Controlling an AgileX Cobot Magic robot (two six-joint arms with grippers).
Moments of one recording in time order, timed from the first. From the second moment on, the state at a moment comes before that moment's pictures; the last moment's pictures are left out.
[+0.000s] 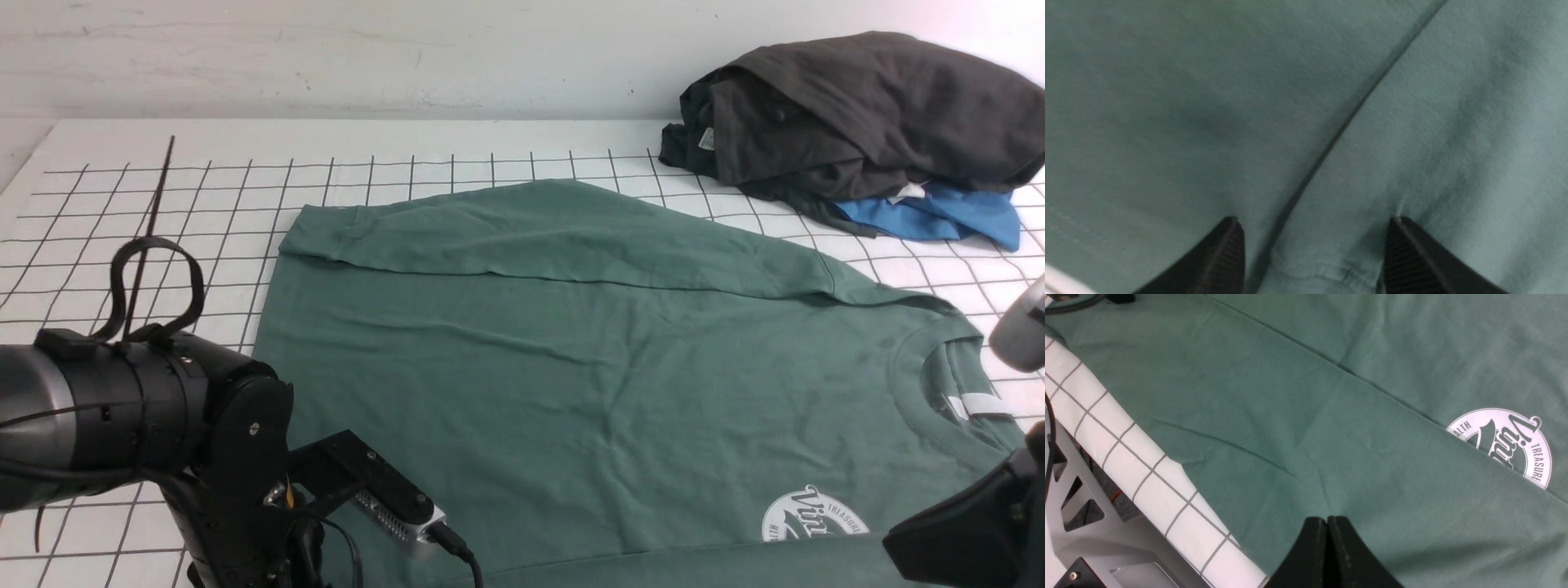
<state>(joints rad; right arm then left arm) 0.32 0.94 -0.82 0.45 1.18 -0.50 -0.47 1.61 -0.75 -0.09 0.85 0.26</state>
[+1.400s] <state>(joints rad) 0.32 0.94 -0.82 0.40 1.17 -0.48 -0.42 1.77 -1.44 0.19 1.15 0.21</state>
